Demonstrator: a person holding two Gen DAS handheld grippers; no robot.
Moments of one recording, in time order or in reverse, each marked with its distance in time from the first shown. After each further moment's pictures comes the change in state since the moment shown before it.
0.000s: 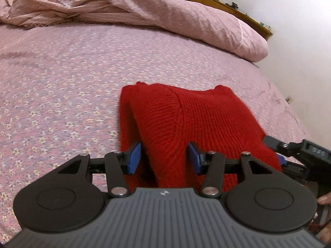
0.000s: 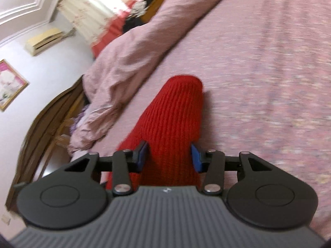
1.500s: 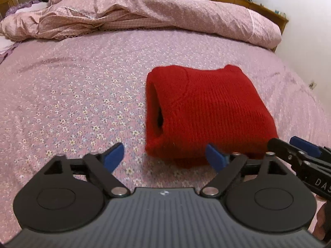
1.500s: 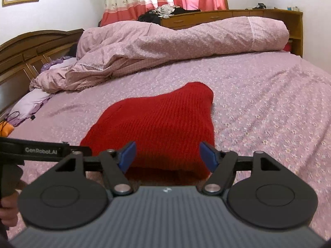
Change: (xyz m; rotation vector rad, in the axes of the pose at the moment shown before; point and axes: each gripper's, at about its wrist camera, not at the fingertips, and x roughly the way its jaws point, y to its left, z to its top) left arm -0.073 -0.033 -0.058 0.081 -0.010 0.218; right arm -0.065 0.103 -0.097 -0.587 -0.075 -0.278
